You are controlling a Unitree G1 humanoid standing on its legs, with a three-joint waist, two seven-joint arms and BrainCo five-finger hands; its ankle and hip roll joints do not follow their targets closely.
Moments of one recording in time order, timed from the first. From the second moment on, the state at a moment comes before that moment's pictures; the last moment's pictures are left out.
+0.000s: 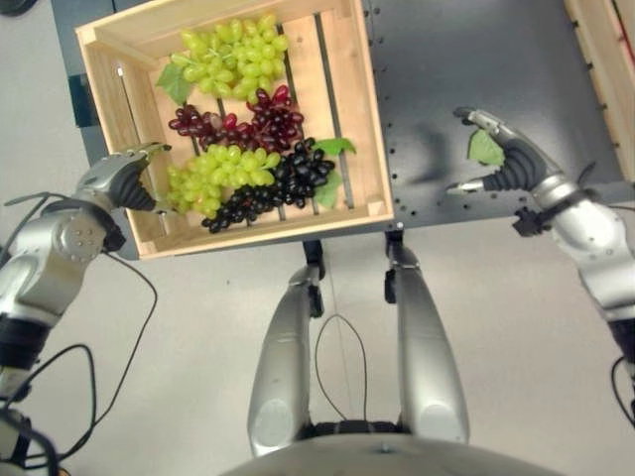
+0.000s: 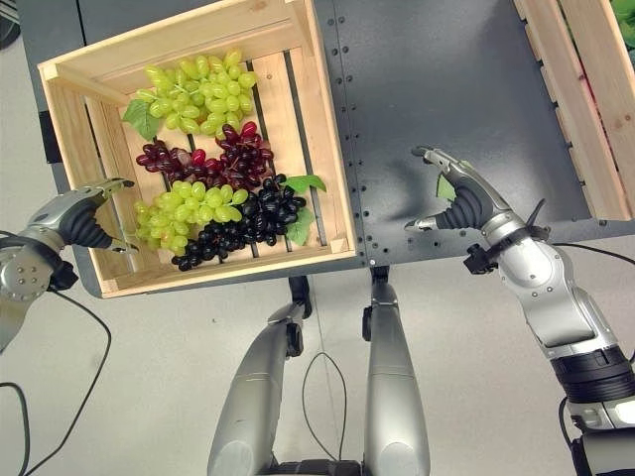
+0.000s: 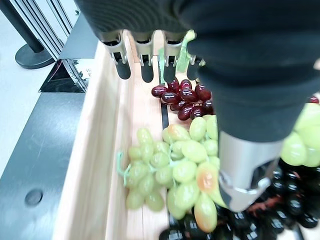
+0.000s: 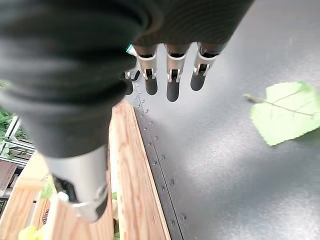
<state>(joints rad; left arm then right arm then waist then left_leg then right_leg) -0.21 1.11 -0.05 0.10 0.29 0.04 -0.14 -0.34 -0.88 0.05 -0.08 -0.09 -0.05 0.14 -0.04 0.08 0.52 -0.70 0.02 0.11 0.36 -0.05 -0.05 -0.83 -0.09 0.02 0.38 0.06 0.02</state>
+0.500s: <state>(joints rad) -0.24 1.11 -0.07 0.07 0.30 0.04 -0.16 -0.33 -0.88 0.05 -0.08 -0.09 -0.05 0.16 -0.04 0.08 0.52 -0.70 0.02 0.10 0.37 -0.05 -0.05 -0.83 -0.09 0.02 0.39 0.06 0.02</state>
